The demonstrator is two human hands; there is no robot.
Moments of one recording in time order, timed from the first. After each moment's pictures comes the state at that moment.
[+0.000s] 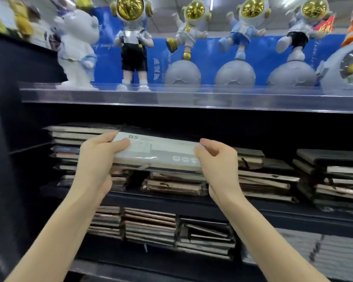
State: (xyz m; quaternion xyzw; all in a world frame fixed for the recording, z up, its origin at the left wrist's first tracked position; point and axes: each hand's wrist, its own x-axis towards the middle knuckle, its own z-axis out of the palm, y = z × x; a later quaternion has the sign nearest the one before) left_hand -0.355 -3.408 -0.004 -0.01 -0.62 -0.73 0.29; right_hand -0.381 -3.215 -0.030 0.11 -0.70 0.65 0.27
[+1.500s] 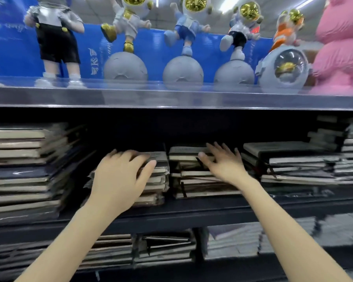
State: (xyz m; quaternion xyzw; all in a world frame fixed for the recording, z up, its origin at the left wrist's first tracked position) left_hand -0.436 -3.331 -0.045 -0.22 -0.88 -0.06 0.42; right_hand -0.462 -3.067 -0.043 -0.05 -0.97 0.11 0.19
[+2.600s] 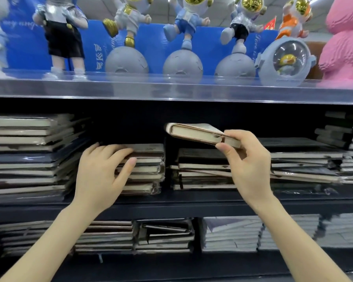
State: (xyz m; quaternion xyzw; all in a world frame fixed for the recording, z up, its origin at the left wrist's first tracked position) left_hand -0.424 -3.348 -0.064 -0.22 -0.83 -0.14 0.50; right_hand -0.379 -3.071 -0.045 0.19 -0.72 0.37 0.56
